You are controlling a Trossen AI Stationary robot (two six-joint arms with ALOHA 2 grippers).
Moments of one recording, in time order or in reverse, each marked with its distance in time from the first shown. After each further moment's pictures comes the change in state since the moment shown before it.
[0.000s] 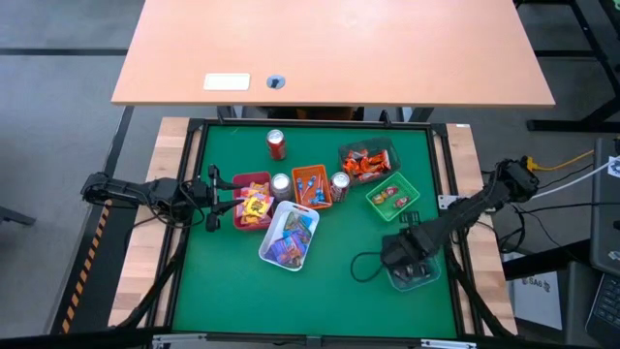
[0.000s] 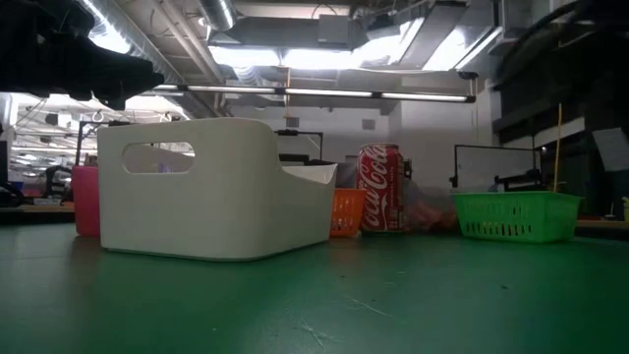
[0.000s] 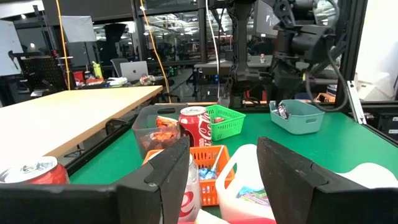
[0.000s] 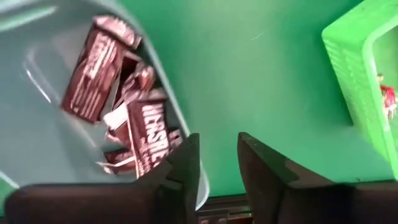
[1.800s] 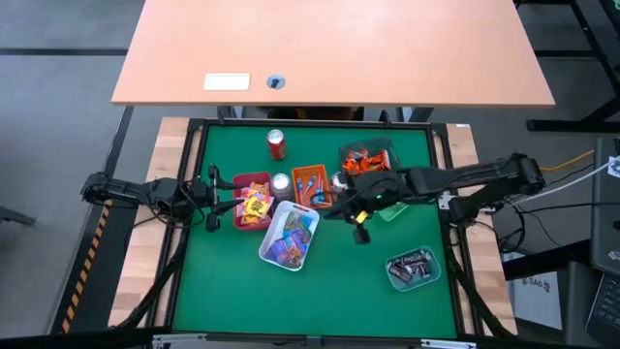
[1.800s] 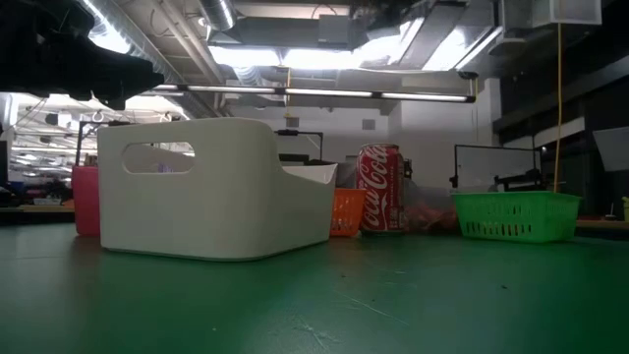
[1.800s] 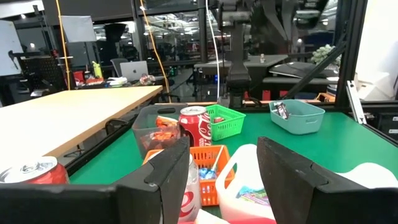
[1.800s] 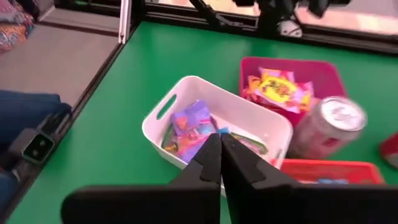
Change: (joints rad) left arm 0.000 0.000 0.000 0.000 0.000 0.000; right arm -0.418 -0.092 0.196 0.877 -0.125 -0.576
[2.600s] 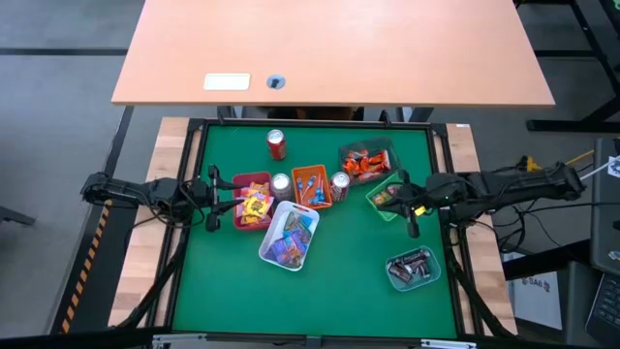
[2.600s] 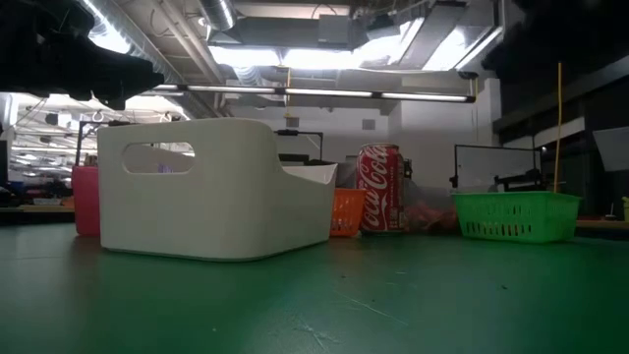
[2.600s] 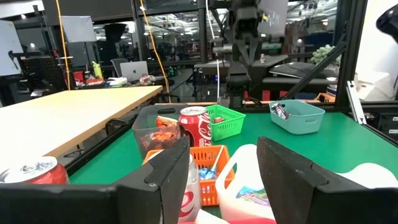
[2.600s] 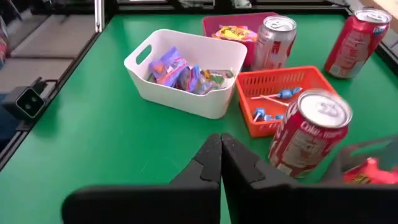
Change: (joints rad) left arm 0.000 0.000 0.000 0.000 0.000 0.000; right arm 0.001 -0.713 -0.632 0.017 0.139 0.109
